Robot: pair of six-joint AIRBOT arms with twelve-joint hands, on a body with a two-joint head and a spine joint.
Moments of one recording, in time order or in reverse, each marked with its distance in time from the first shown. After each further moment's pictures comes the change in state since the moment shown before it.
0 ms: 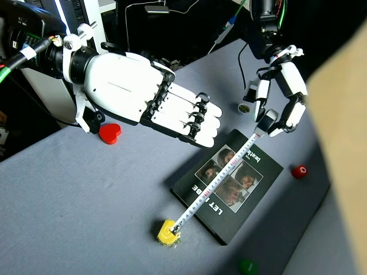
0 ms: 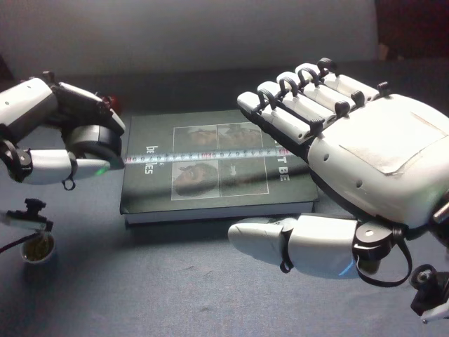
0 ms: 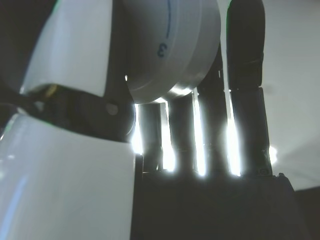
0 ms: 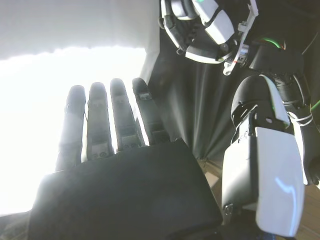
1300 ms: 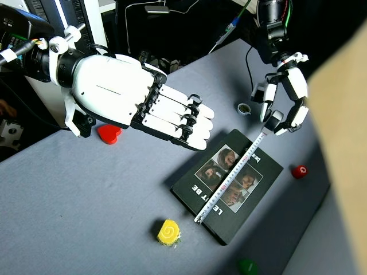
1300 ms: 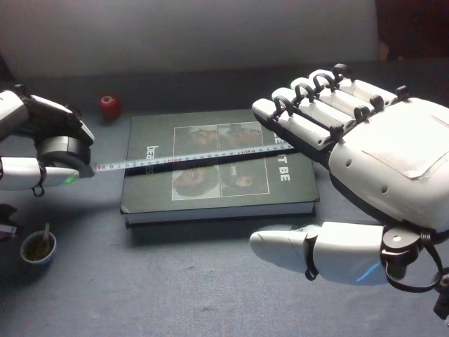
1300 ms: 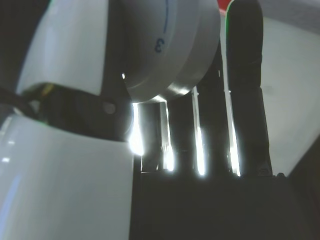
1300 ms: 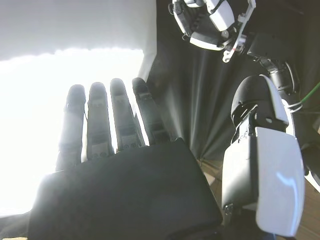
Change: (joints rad) left arm 0.115 -0.077 0.211 0.089 -0.045 -0.193; right arm -0.030 0.074 -0.008 -0.072 -0.063 0.074
